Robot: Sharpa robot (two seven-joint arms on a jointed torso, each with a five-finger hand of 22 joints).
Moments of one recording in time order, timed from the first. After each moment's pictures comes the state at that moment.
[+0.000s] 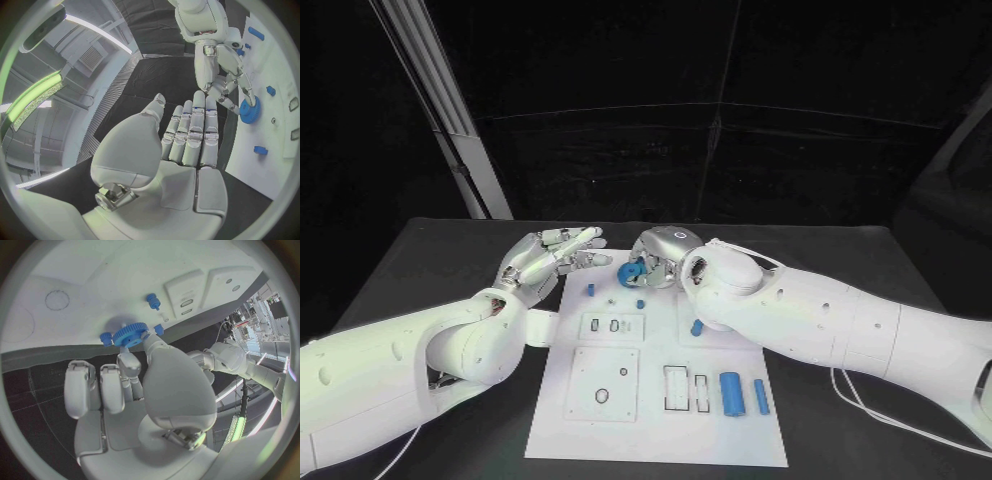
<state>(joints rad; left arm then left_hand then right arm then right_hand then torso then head) 1.22 -0.84 -0.15 1.57 0.13 -0.24 0.59 1.33 0.03 0.04 0.07 0.06 0.97 0.21 0.11 0.07 1.07 0.16 0.12 0.07 1.18 0.11 0.20 0.16 0.18 0.91 0.22 0.32 0.11 1.09 -0.50 0.14 1.30 -1.74 -0.27 -0.28 1.34 -0.13 0.18 0.23 0.22 0.97 0.14 0.13 0.07 1.36 0.05 1.05 1.10 1.47 -0.03 1.45 1.28 0.05 1.43 0.08 1.49 1.31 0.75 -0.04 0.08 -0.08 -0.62</state>
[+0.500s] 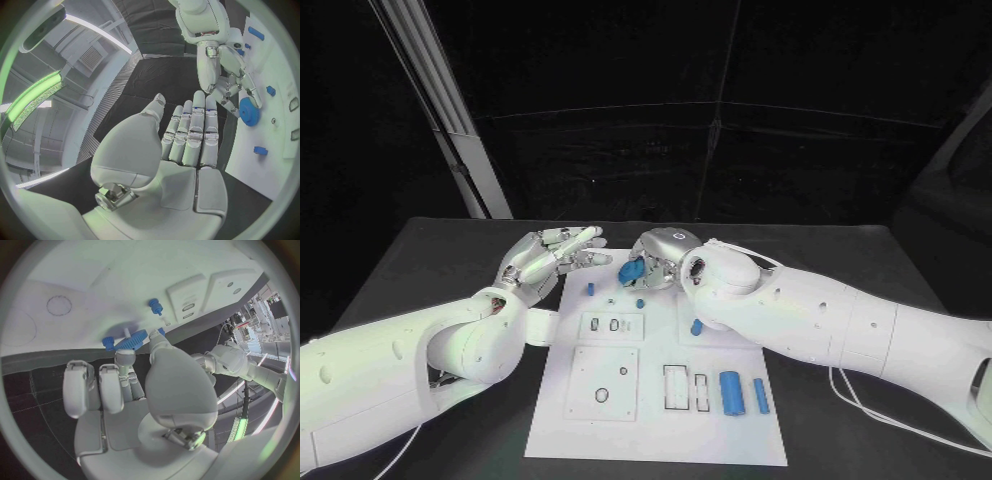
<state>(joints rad) 1.22 -0.84 -0.15 1.57 0.13 -0.24 0.59 1.33 0.03 0.04 0.07 0.06 0.97 0.21 0.11 0.07 1.07 0.16 0.12 0.07 1.18 0.11 0.20 0.16 0.18 0.91 0.22 0.32 0.11 1.09 -0.49 0.14 1.29 -1.74 -0.25 -0.28 1.27 -0.15 0.03 0.30 0.18 0.90 0.16 0.07 0.07 1.31 0.07 0.95 1.02 1.47 -0.01 1.45 1.27 0.05 1.42 0.10 1.49 1.31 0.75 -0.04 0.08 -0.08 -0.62</state>
